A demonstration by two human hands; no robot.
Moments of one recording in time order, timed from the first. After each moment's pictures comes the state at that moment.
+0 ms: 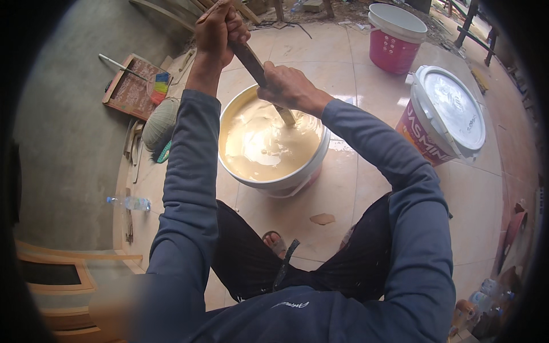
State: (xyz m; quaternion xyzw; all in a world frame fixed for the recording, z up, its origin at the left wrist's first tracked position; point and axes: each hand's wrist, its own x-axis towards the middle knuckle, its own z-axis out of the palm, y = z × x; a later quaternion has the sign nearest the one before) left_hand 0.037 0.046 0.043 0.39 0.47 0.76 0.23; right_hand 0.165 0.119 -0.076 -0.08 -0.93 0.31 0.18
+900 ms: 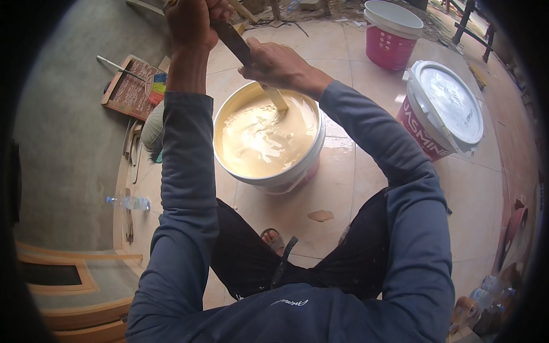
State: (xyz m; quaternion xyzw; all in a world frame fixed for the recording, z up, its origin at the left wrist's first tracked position) left_hand 0.083 0.037 0.098 0.45 0.45 0.76 0.09; right_hand 0.167 0.125 -0.038 -0.02 -0.92 0.30 0.26
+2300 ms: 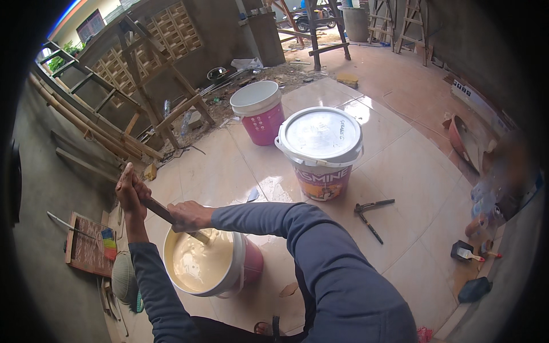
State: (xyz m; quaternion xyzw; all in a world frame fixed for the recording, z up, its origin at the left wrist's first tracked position) left_hand 0.053 0.051 0.053 0.37 0.54 0.72 0.23; right_hand 0.165 0.121 -0.090 -0.03 -0.91 0.33 0.24
